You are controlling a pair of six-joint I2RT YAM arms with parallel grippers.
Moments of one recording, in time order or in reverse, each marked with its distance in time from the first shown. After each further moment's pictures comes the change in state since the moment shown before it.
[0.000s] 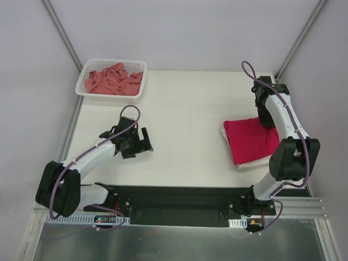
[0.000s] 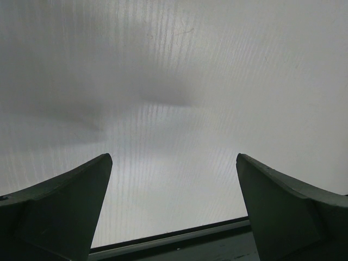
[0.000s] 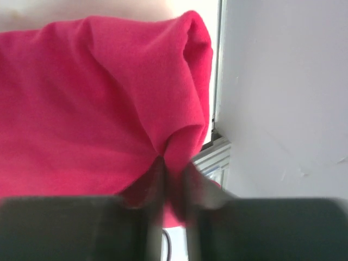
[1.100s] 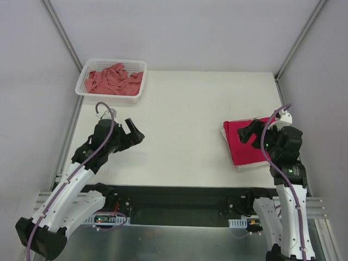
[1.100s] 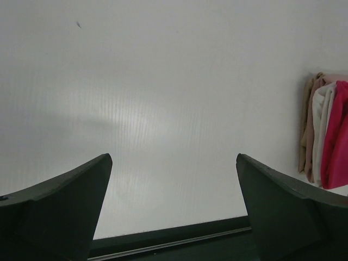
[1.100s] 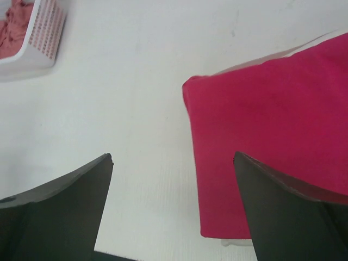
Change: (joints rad) left arm 0.000 -0.452 0.064 -0.115 -0.124 -0.028; right arm -0.083 -1.039 -0.713 0.658 -0.776 0.336
